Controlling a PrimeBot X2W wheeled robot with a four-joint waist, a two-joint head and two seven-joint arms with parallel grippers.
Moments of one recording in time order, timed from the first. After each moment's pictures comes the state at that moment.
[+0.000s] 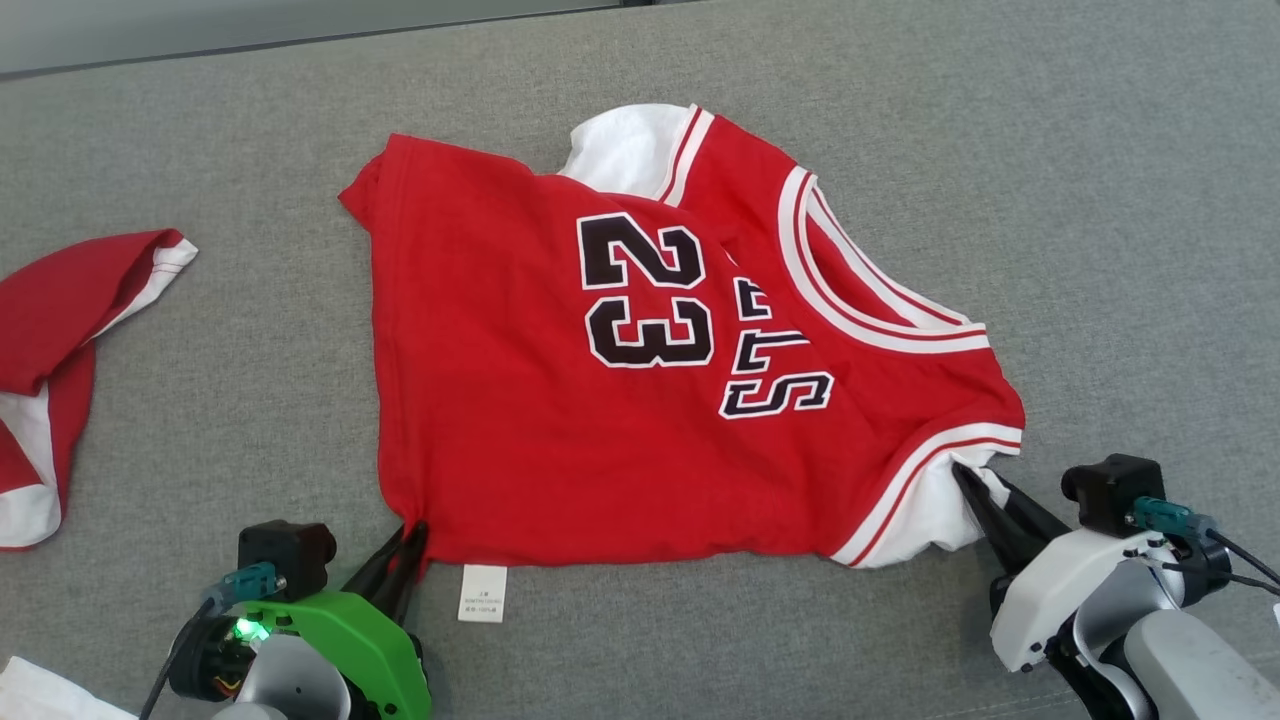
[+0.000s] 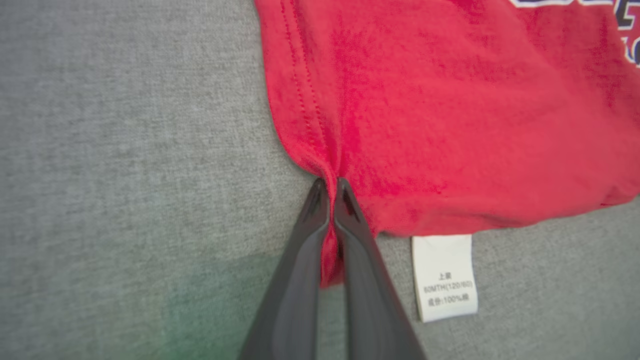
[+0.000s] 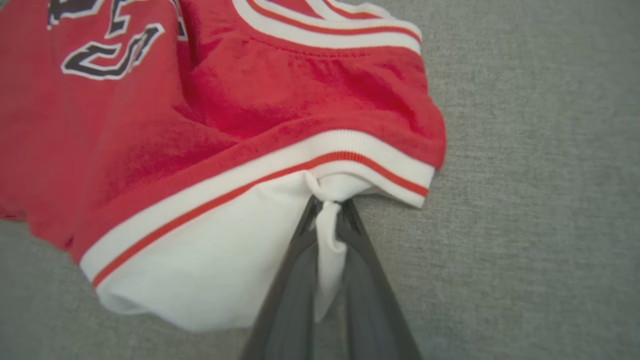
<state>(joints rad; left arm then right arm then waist) -0.06 0.25 -0.27 0.17 -0.47 -0.13 0.21 -0.16 -0.38 0.34 0.30 0.48 0.13 -0.04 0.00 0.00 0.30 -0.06</state>
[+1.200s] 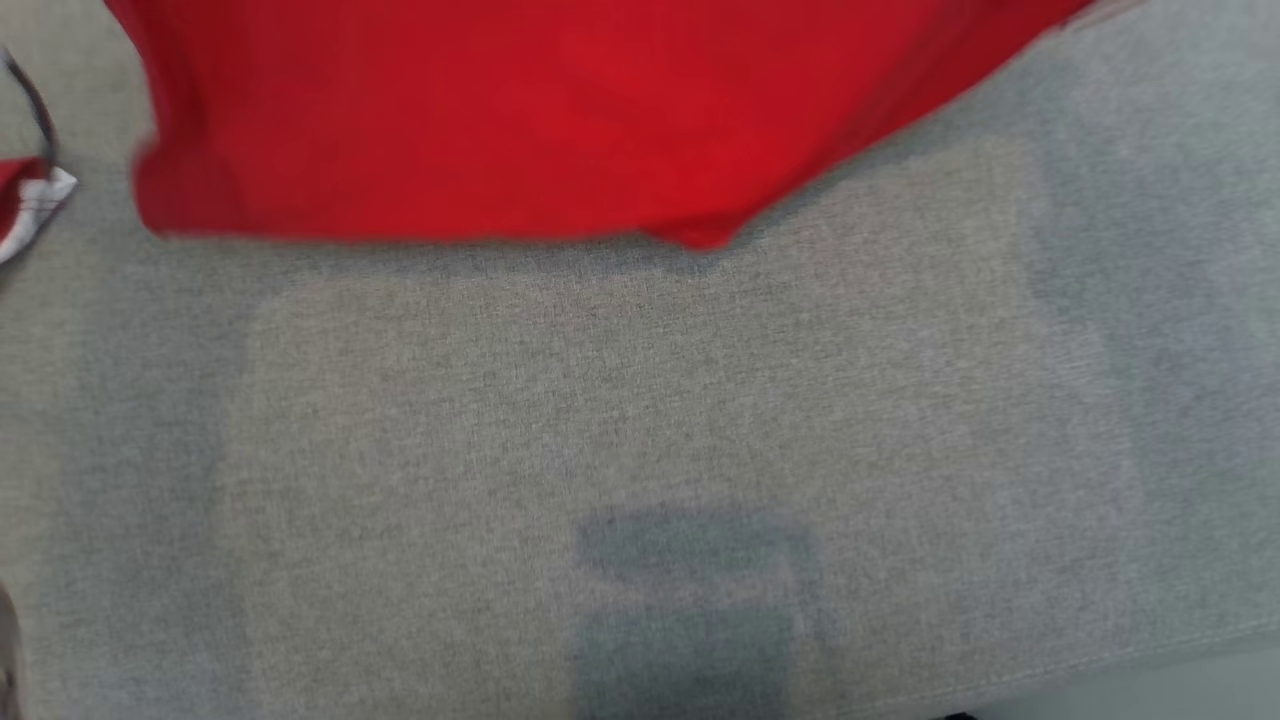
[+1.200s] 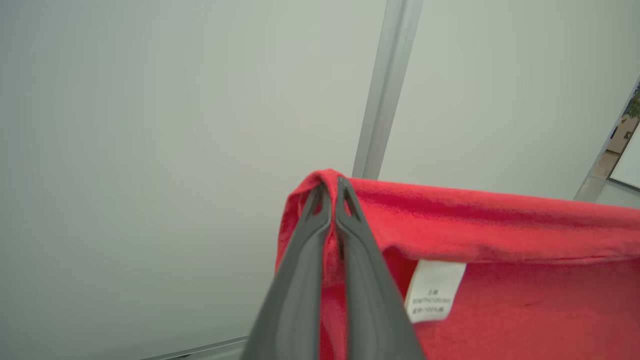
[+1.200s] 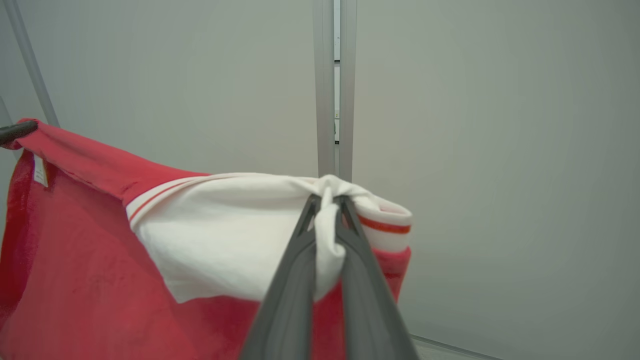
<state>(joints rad) -1.06 0.40 -0.09 -0.04 -0.71 -0.06 0.40 -0.86 -0.62 0.06 -0.19 0.77 0.13 0.25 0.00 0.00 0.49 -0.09</state>
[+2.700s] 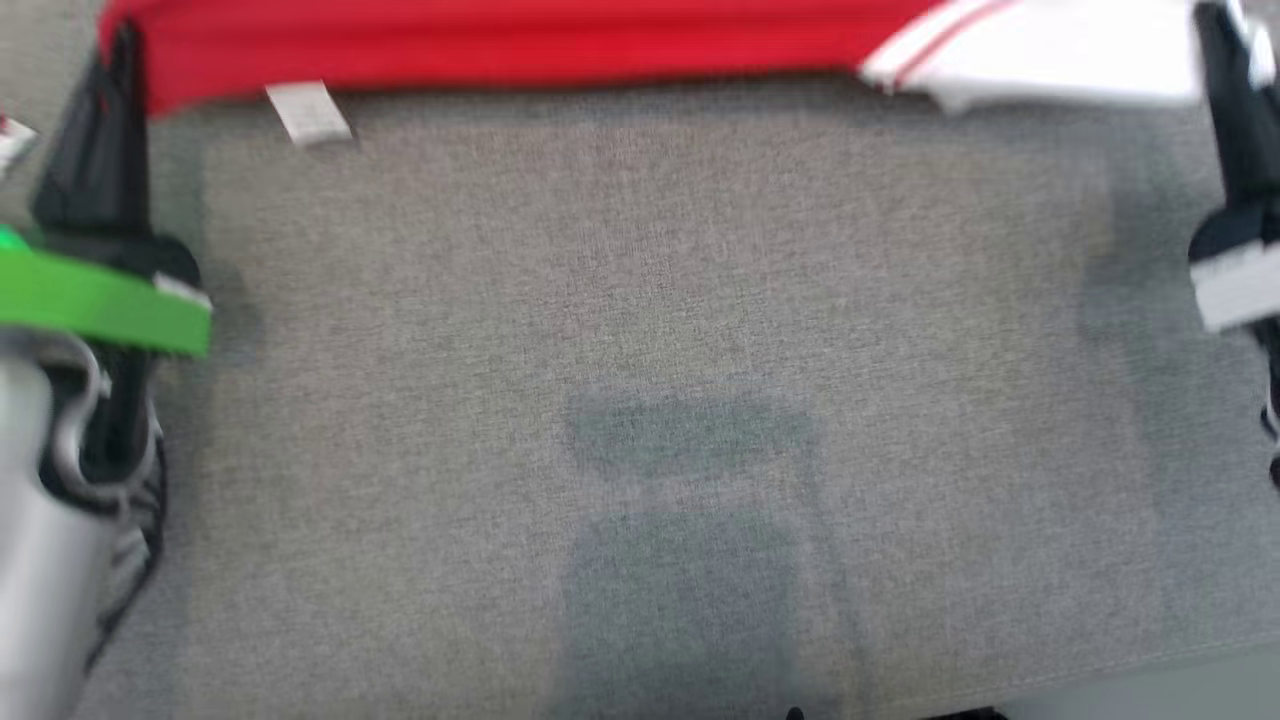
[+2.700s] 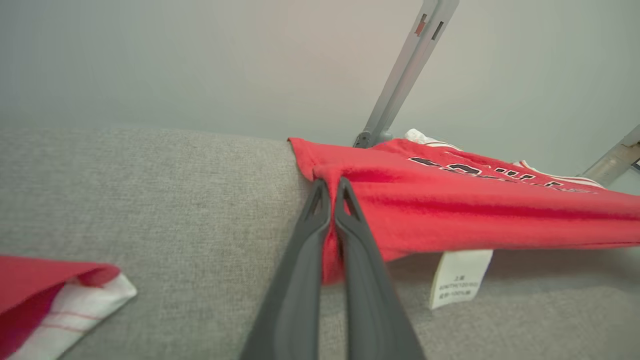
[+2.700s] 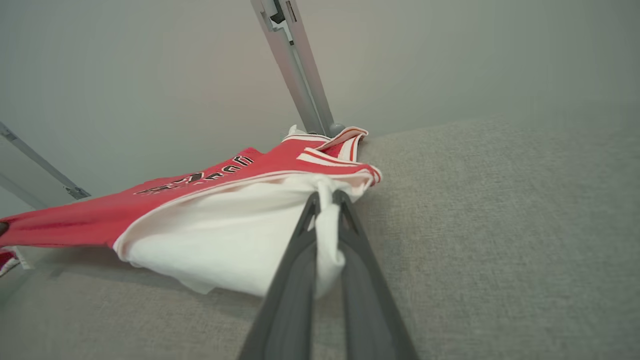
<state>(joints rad) -0.68 0.53 -0.37 0.26 -0.88 -0.08 -0.23 -0.53 -0.52 0.11 0.03 0.81 0.13 -0.05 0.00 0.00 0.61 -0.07</state>
